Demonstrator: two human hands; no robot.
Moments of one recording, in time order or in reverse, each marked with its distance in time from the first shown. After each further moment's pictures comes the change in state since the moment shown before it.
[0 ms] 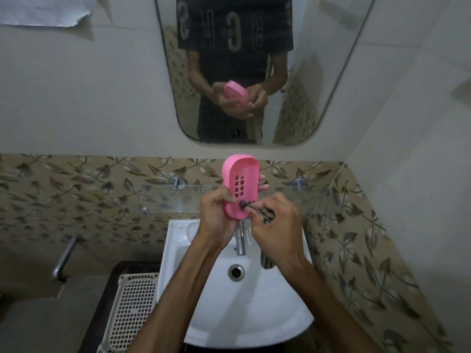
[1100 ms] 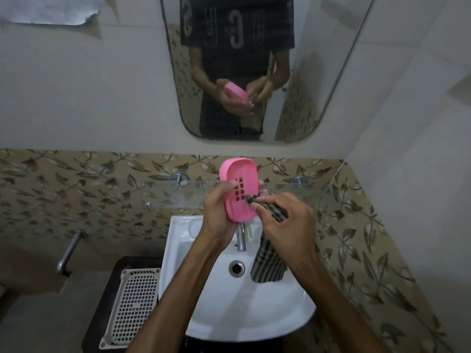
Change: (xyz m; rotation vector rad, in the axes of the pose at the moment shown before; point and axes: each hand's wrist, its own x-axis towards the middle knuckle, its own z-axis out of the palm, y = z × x) left_hand -0.016 -0.003 -0.004 0.124 0.097 0.030; right_hand -0.007 -0.003 -0.027 0.052 0.042 -0.074
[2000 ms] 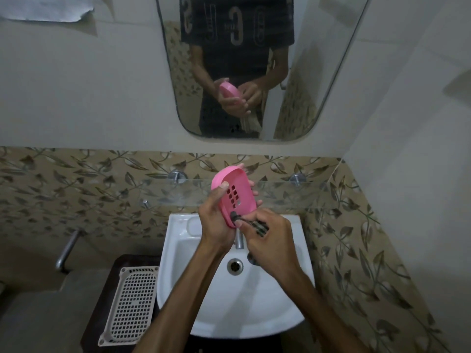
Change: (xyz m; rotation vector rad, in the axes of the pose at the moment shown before) left_hand -0.004 -0.020 0.000 -0.048 0.048 0.101; right_hand -0.024 0.007 0.024 0.149 -0.200 0.178
